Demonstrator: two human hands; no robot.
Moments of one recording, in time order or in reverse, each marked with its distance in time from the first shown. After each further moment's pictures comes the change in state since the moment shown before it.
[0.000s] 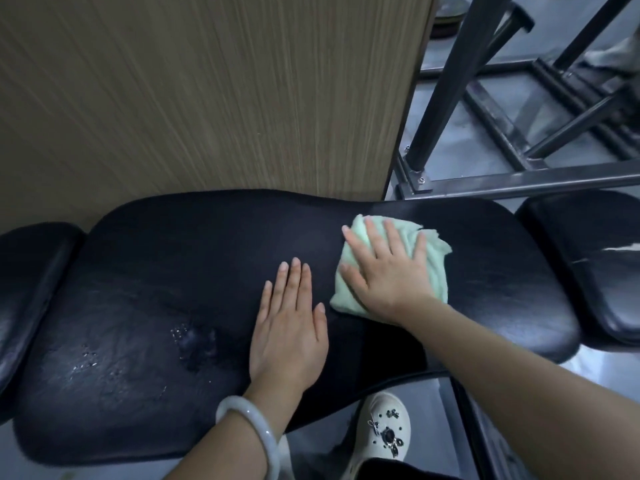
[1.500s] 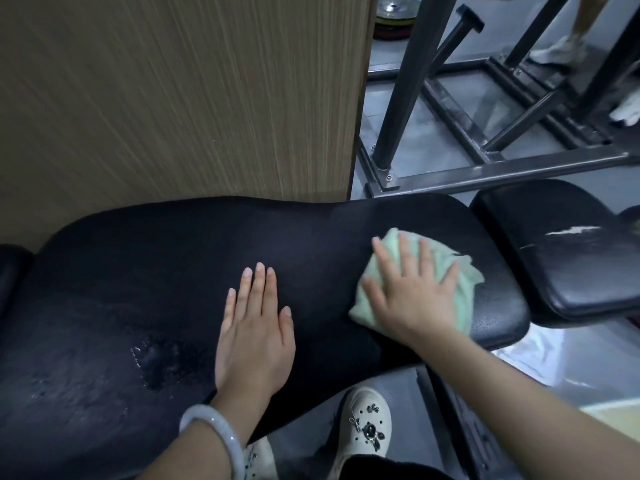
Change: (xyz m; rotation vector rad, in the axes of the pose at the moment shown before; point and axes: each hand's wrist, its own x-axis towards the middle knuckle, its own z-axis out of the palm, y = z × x) left_hand 0.000 -0.002 0.003 0.029 0.006 0.005; right_hand -0.052 0.044 0.002 -0.013 0.001 0.327
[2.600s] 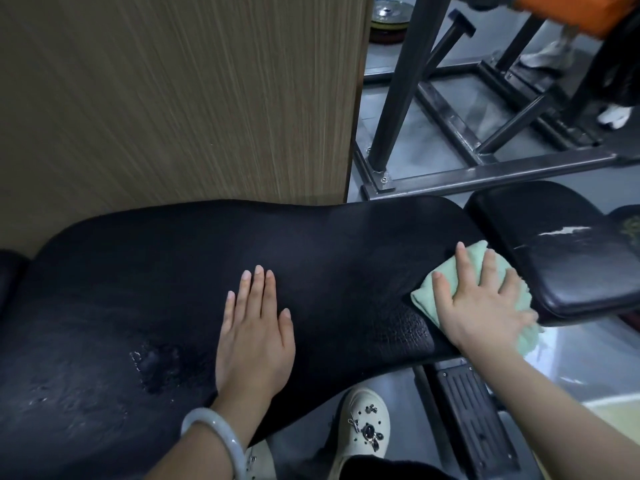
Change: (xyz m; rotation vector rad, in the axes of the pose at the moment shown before) left_hand 0.000 0.001 0.000 -0.001 0.010 -0.005; right_hand -0.015 0.063 0.000 0.122 0.023 0.474
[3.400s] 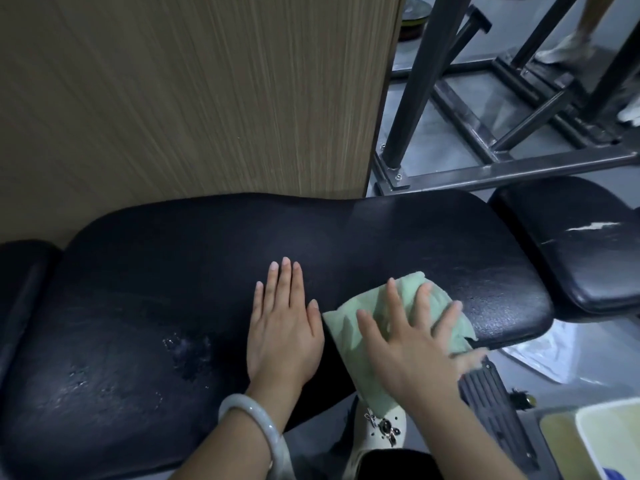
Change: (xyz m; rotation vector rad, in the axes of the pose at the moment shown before) left_hand 0.002 0.001 -0.004 -0.065 -0.004 -0.004; right_hand -0.112 -0.087 -0.007 0.134 -0.302 -0.117
